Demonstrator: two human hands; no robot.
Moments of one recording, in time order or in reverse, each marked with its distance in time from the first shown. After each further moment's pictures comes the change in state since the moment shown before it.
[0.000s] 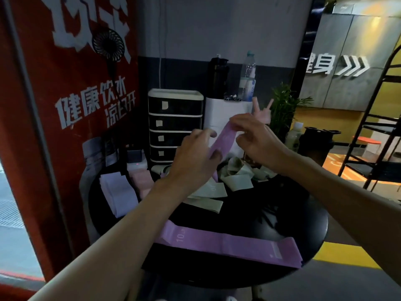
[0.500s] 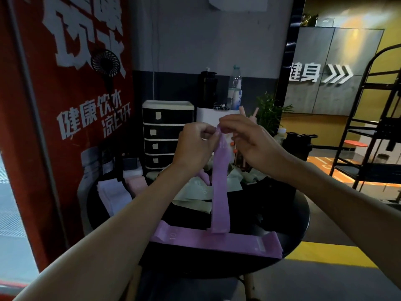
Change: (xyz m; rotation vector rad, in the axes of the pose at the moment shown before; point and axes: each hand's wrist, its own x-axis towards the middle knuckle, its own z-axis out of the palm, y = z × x) left_hand 0.013 0.050 -0.010 -0.443 0.159 -0.063; right_hand -0.033 -0.048 -0.044 0.084 0.033 -0.159
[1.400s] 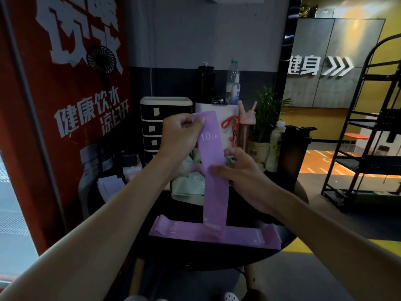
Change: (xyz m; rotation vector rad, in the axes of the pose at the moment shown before) left_hand -0.013 0.019 -0.021 -0.270 0.076 -0.185; right_hand -0.050 -0.024 0.050 0.911 0.078 0.720
